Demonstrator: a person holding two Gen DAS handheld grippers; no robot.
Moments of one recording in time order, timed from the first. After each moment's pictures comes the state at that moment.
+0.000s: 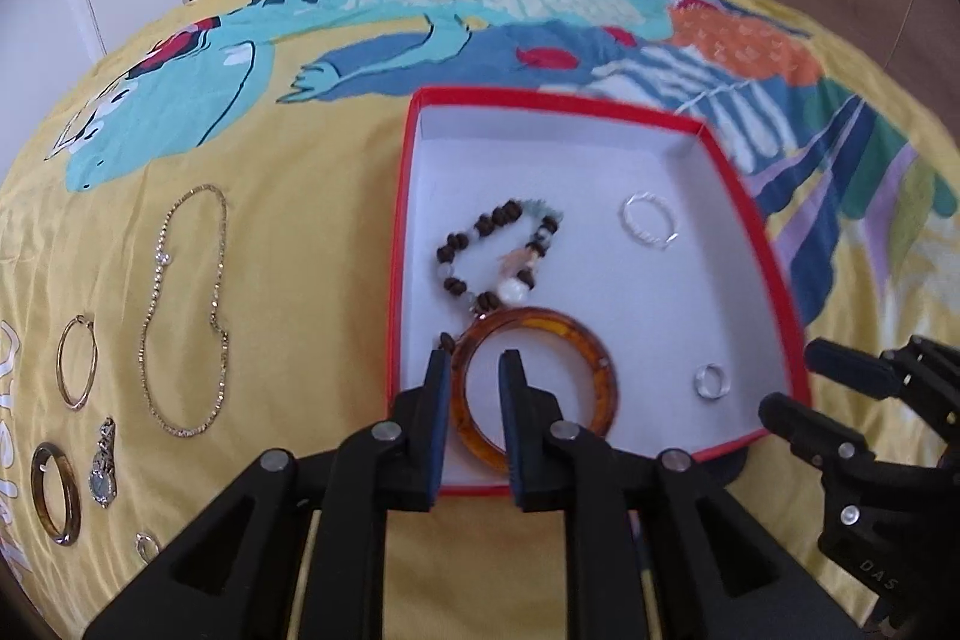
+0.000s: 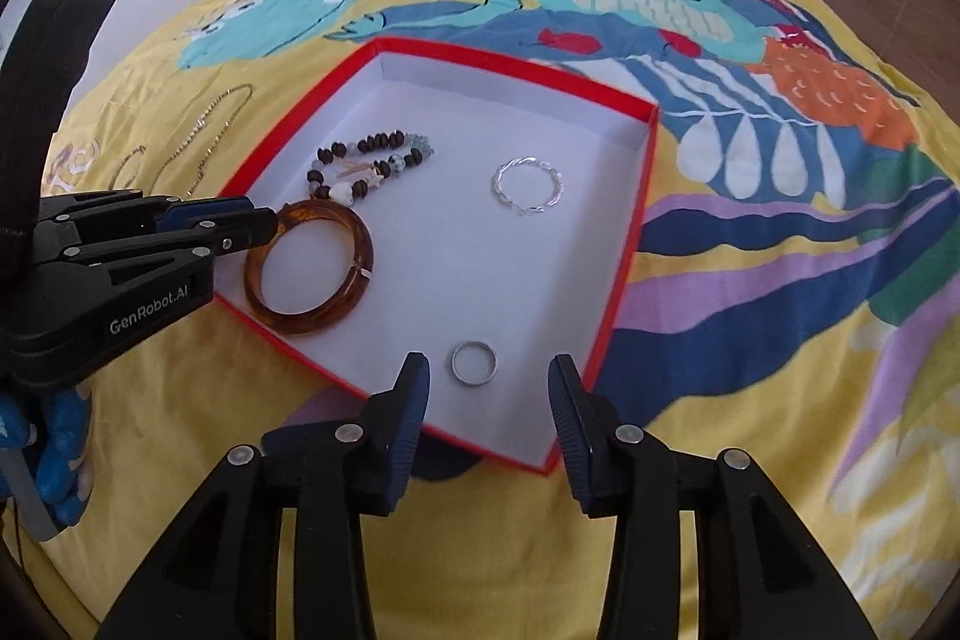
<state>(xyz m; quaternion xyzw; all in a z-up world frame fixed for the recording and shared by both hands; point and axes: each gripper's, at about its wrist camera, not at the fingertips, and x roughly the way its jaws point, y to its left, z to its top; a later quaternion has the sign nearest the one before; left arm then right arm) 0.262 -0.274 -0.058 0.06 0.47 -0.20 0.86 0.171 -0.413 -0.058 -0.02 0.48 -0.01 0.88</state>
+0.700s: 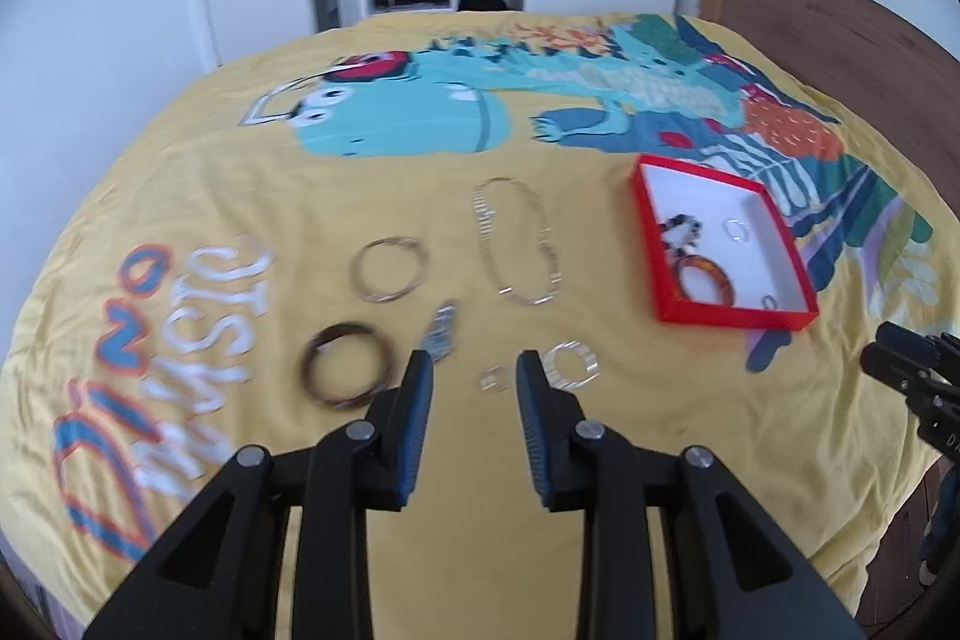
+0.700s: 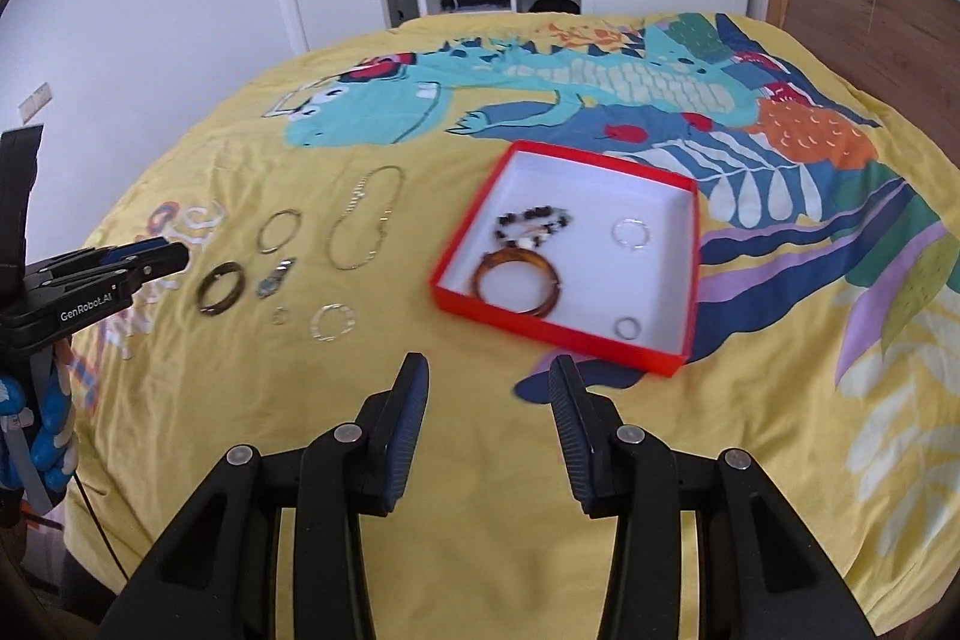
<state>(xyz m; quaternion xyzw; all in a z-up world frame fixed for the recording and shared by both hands) 0.151 -0.042 0.033 0.04 0.41 -0.10 0.90 0.068 -0.306 0.024 0.04 0.41 0.03 0.91</state>
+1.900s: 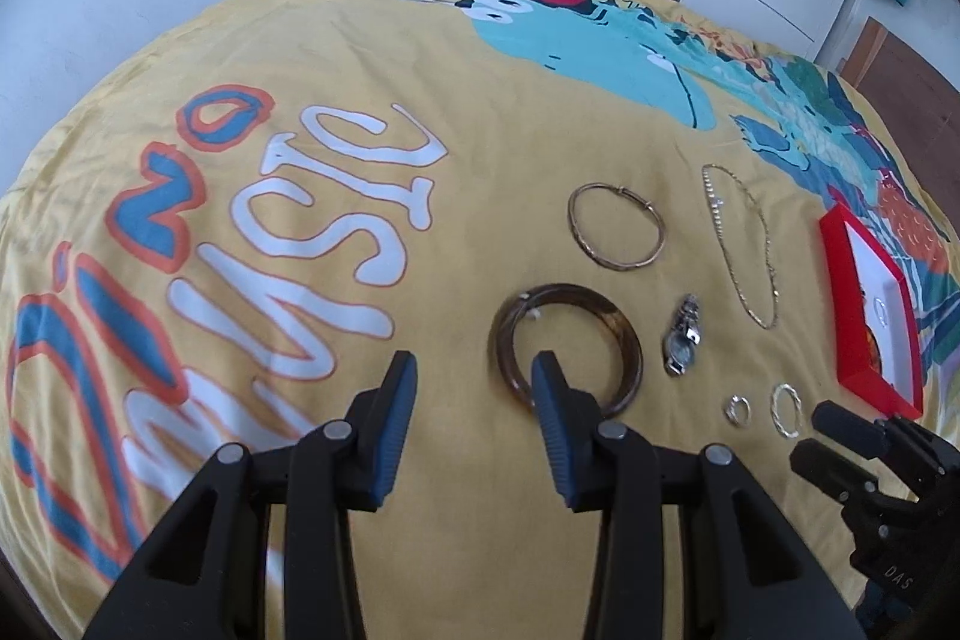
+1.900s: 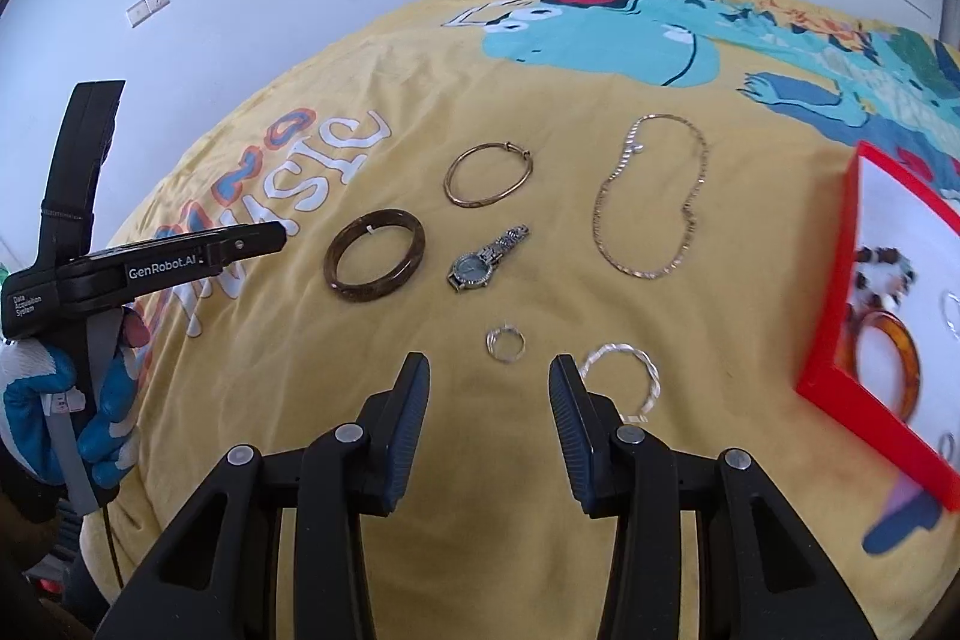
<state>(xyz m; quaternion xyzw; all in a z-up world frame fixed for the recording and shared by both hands) 0.229 0.079 -0.068 -0.08 0.47 0.00 0.88 0.188 -0.151 -0.071 0.00 0.45 0.22 0.87</state>
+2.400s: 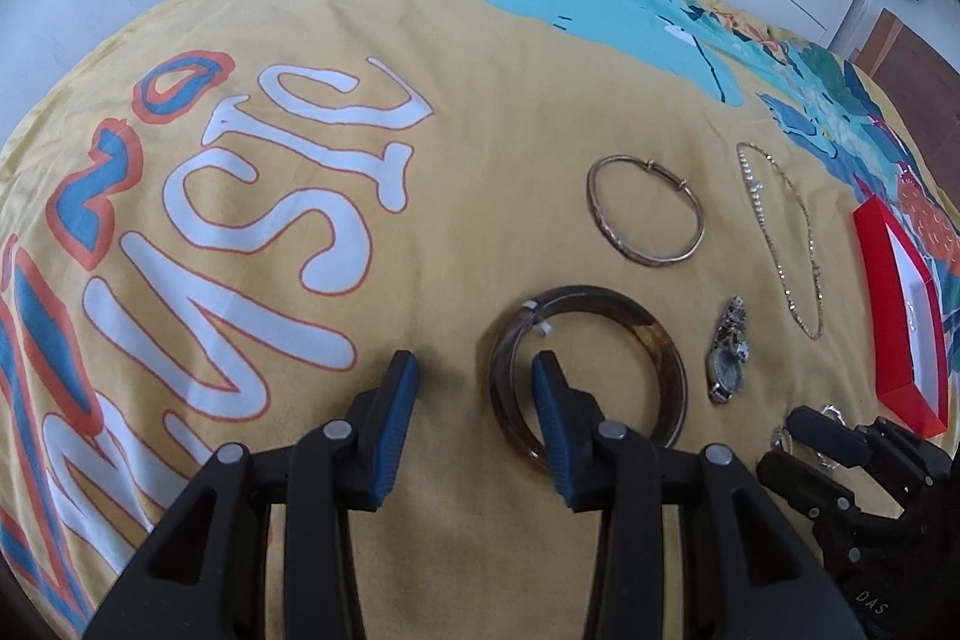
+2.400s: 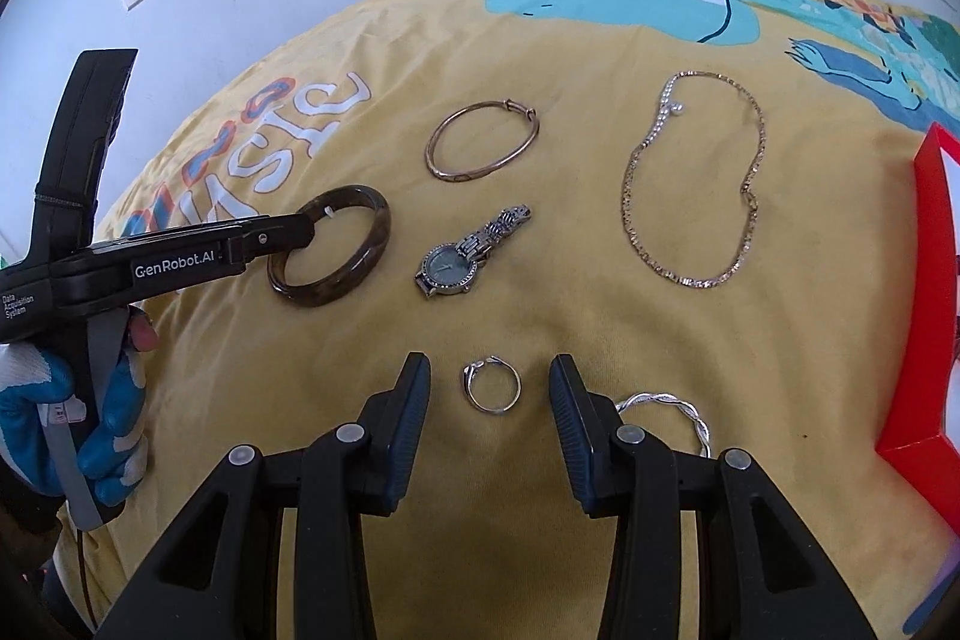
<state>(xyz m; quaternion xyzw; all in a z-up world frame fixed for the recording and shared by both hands) 0.259 0.073 -0.108 -0.08 0.48 0.00 0.87 0.222 -0.142 -0.112 0.00 0.46 0.23 0.85</state>
